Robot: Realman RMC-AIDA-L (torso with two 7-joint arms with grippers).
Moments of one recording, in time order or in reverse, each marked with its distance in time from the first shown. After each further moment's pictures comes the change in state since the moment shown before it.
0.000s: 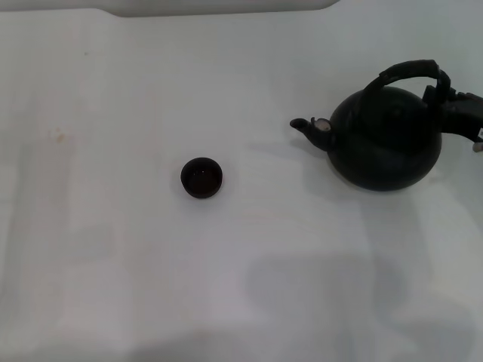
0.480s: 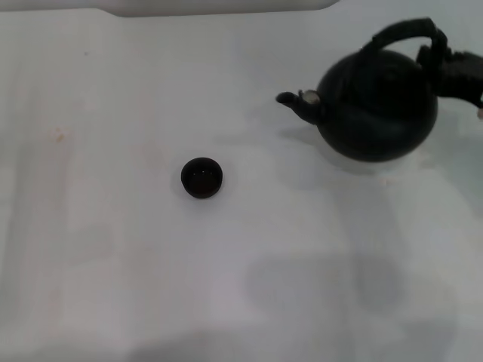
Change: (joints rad) left arm 0.002 -0.002 0.000 0.001 -0.007 0.008 0.001; right arm 0.004 -0.001 0.049 -0.119 -0.021 0.094 0.002
